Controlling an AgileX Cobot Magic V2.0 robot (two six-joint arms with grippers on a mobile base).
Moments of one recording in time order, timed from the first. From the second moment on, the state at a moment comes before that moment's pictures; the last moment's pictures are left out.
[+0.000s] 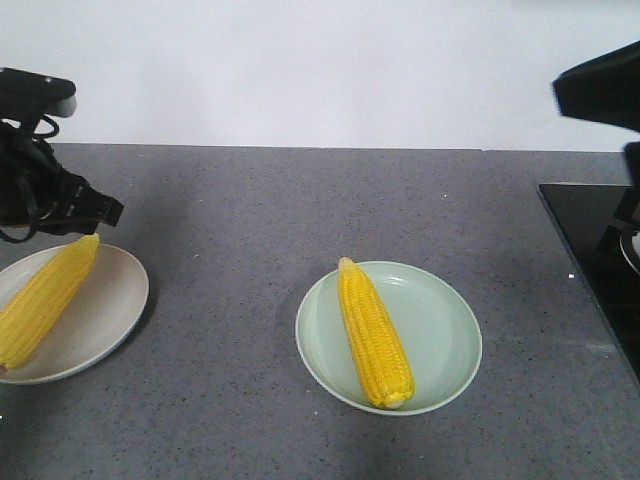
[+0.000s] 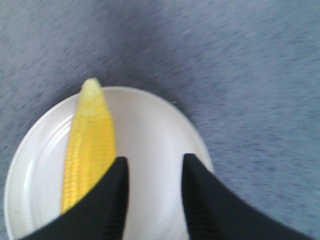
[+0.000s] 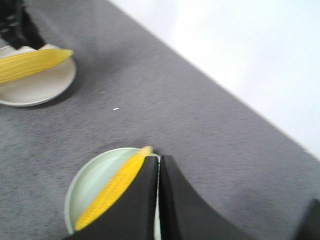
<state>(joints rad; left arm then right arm) -0.17 1.48 -1.35 -0.05 0.99 0.13 0.31 1.03 -1.46 0.28 1.06 -0.50</state>
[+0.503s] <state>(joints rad) -0.17 1.11 -1.22 -0.59 0.94 0.57 0.31 0.61 -0.98 0.17 0.90 -0.39</state>
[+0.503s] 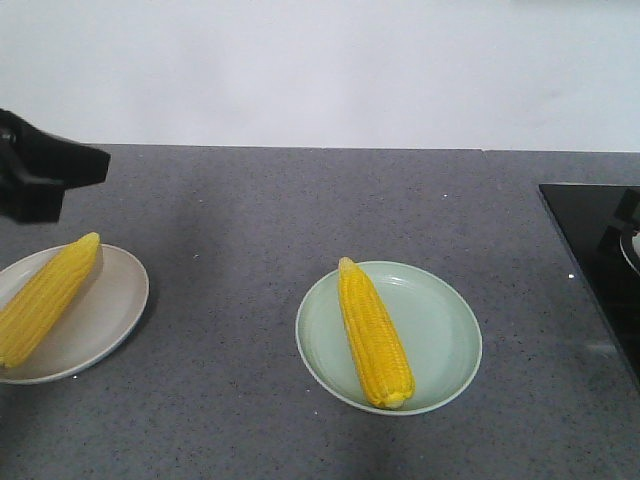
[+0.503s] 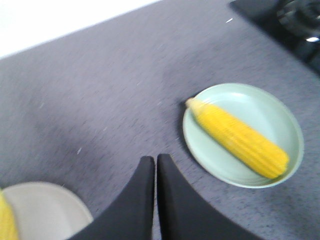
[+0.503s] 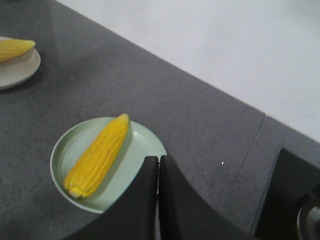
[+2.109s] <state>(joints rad) -0.17 0.80 -0.62 -0.85 0.63 0.86 0.31 0.32 -0.51 0.17 0.75 -0.30</state>
